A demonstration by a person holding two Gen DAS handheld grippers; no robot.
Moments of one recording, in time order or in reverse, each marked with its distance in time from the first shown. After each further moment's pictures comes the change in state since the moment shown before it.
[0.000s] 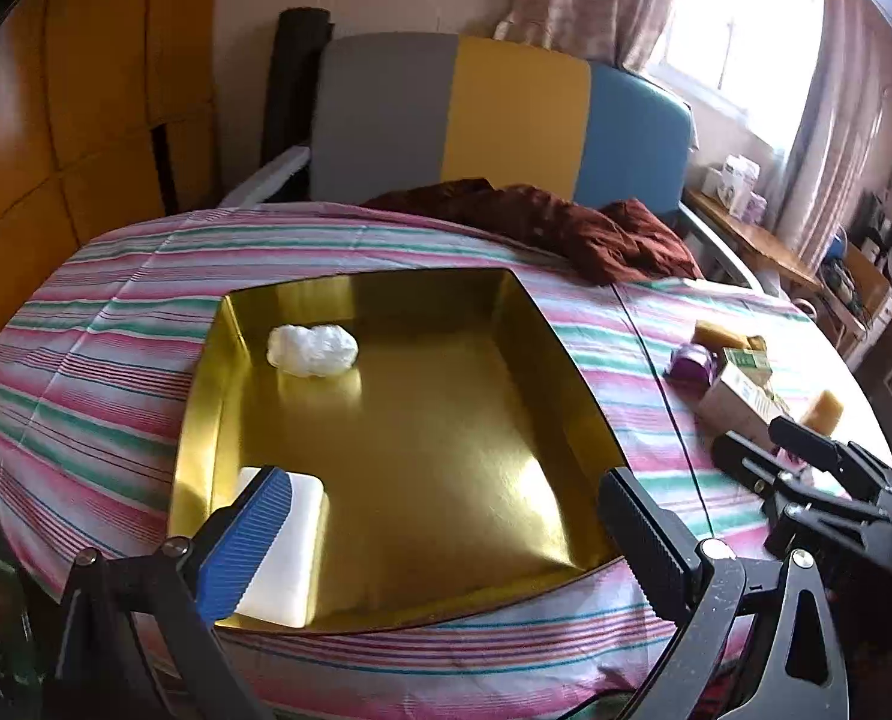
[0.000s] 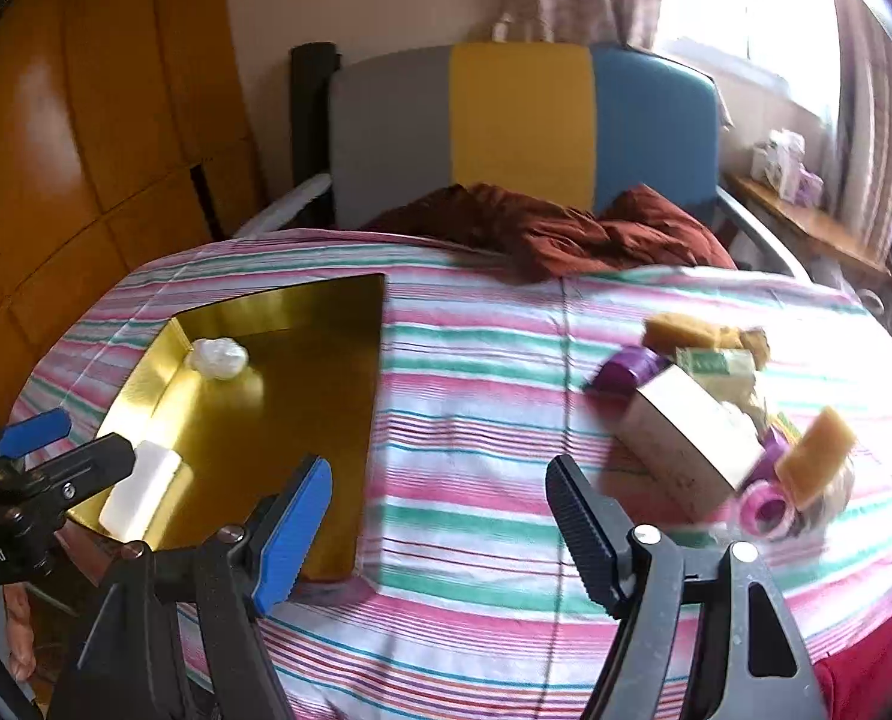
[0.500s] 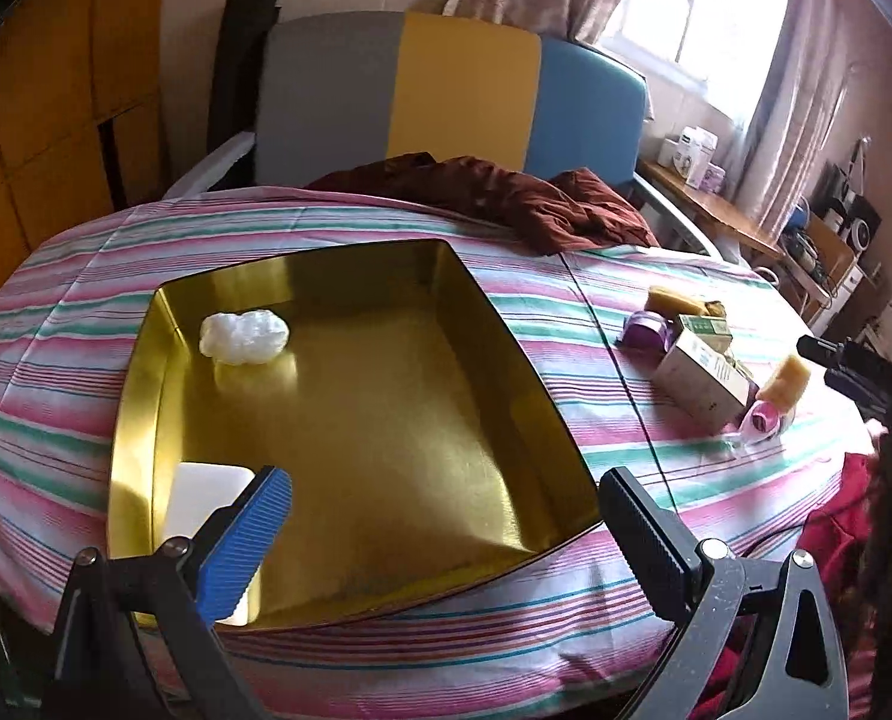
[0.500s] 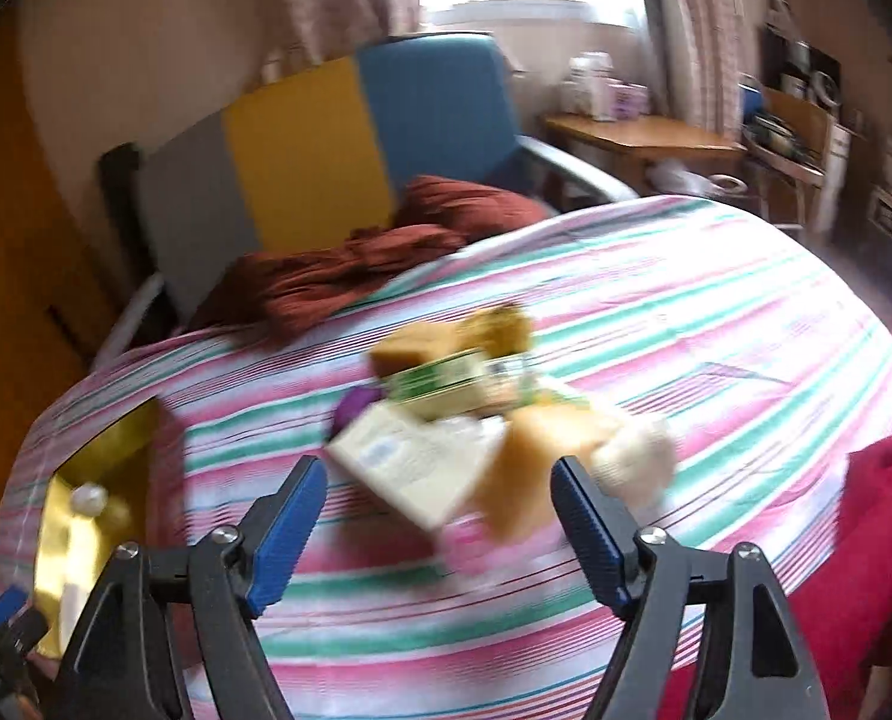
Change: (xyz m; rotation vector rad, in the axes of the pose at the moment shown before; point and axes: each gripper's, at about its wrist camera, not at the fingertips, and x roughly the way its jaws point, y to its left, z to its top) left arm 0.012 -0.023 -0.003 0.054 0.051 -0.098; right arm -0.033 -0.174 0.013 0.371 -0.022 -0.229
